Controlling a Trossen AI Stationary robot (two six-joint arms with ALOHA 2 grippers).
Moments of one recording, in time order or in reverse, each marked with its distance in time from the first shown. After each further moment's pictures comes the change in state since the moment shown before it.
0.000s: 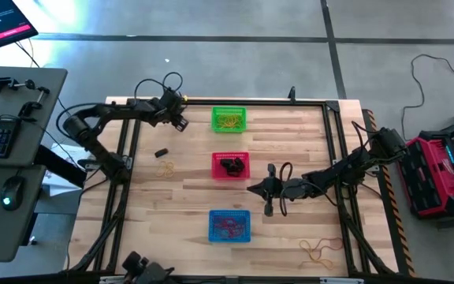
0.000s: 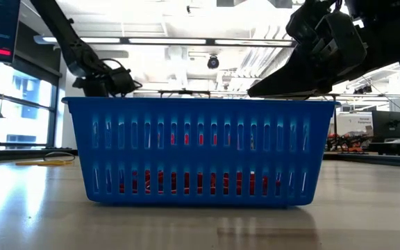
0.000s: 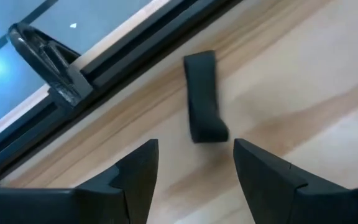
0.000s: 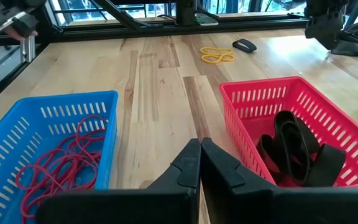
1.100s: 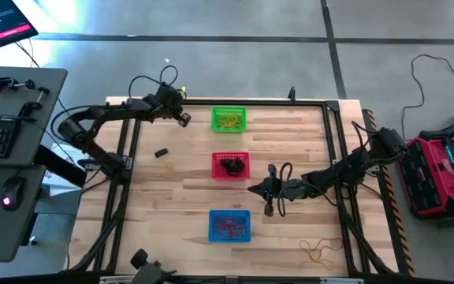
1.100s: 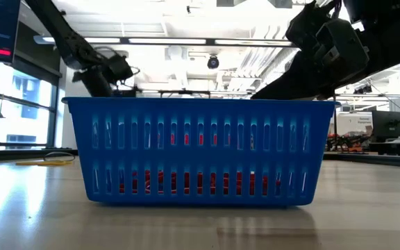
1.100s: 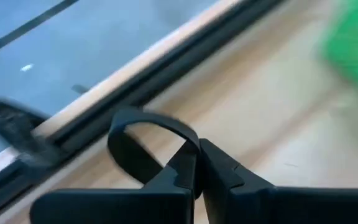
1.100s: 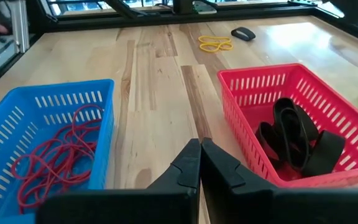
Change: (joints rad) left arm 0.020 -0.067 0.000 0.106 0.203 0.030; right arm 0.000 0.000 0.000 -0.042 0.000 0.026
